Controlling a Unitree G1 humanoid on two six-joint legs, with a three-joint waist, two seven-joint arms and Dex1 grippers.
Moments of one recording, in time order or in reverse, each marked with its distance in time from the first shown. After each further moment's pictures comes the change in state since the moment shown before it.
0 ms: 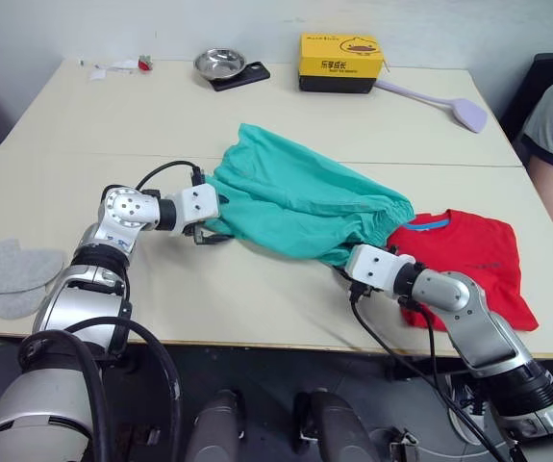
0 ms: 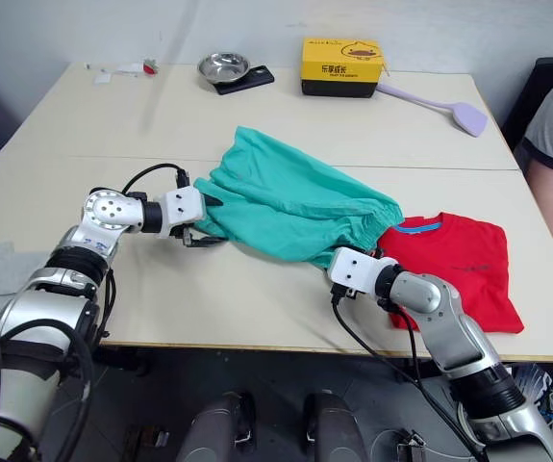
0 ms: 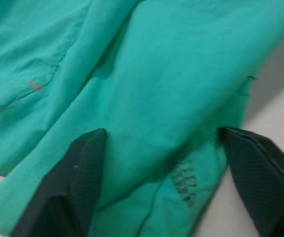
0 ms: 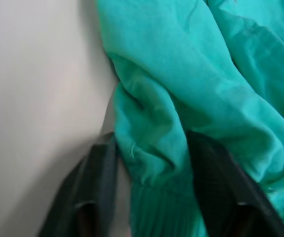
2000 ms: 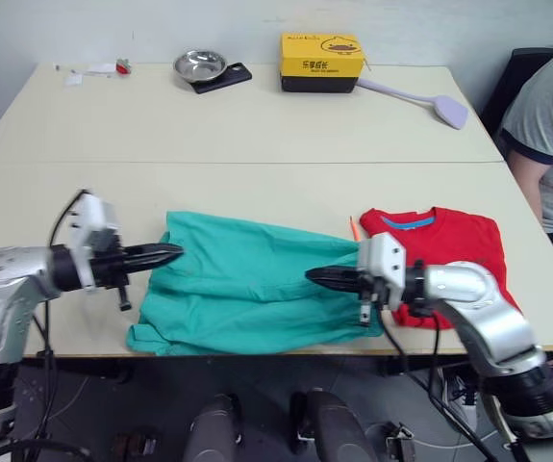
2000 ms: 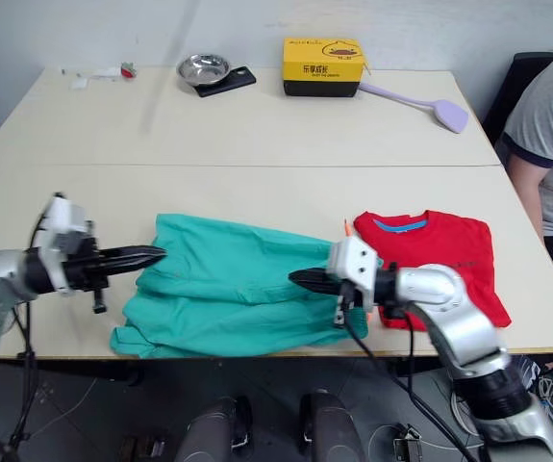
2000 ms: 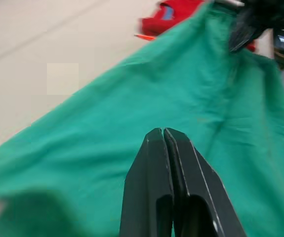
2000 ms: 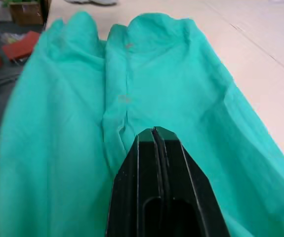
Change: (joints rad) left arm 0.794 0.304 0.329 -1.359 -0.806 1.014 -0.251; right arm 0.000 0.067 0.020 -0.114 0.442 0.043 0.280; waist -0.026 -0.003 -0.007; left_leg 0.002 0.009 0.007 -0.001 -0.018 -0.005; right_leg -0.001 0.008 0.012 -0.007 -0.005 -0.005
